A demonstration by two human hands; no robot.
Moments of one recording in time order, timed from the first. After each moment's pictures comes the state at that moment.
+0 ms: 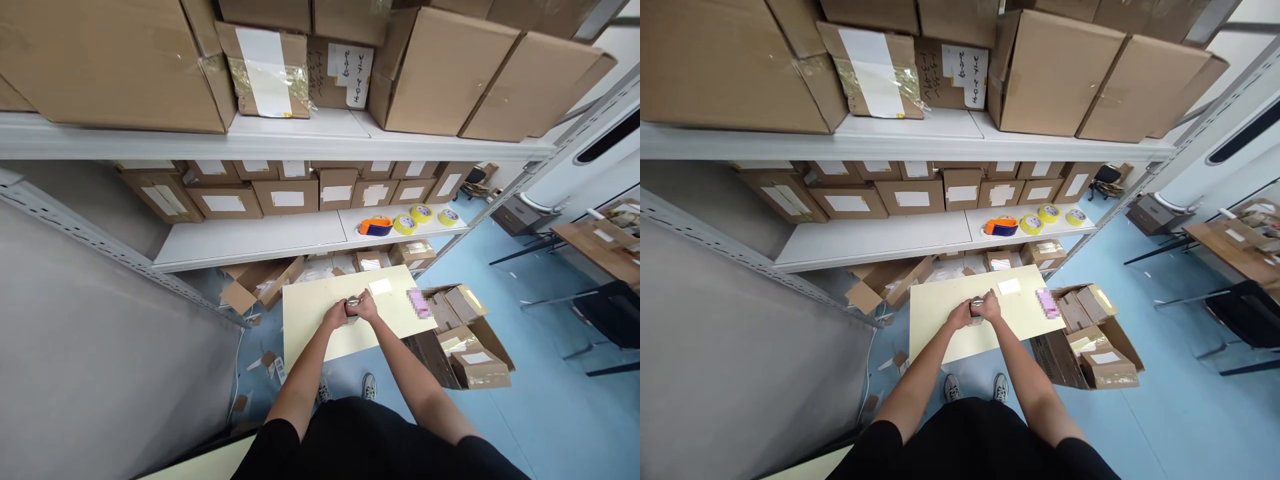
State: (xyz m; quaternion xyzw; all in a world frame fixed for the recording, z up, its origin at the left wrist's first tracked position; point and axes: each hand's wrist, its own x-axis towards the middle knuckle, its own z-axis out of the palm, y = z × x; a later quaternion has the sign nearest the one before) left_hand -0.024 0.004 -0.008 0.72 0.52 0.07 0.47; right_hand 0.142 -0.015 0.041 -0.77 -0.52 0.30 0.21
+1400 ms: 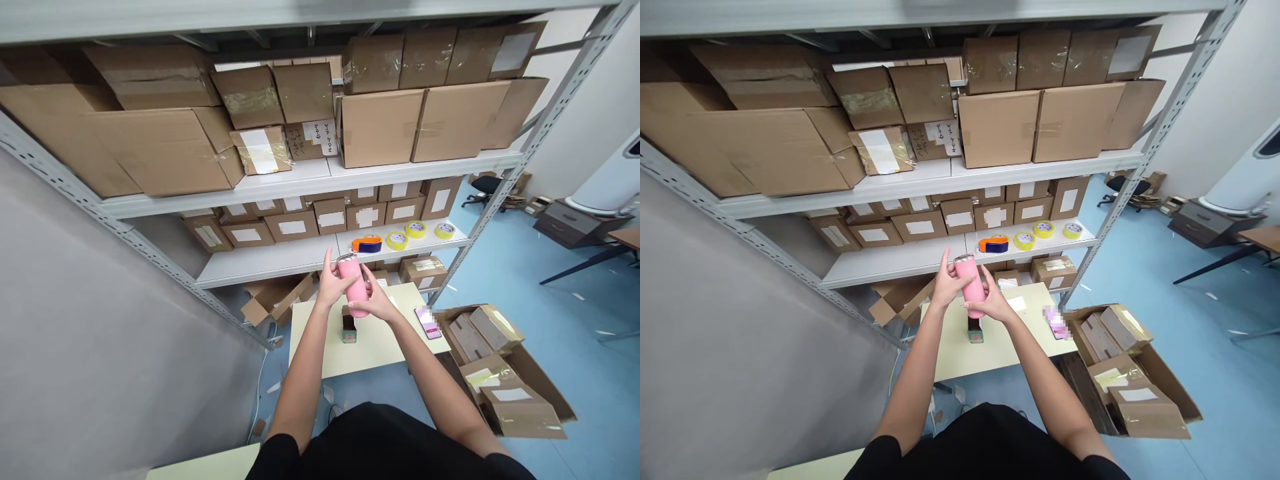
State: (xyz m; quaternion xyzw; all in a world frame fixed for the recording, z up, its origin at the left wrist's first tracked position) left_hand 0.039 -0.016 0.288 0.56 0.37 0.54 0.51; right_hand 0.213 -0.064 0.247 -0.39 -0.56 0.54 0.49
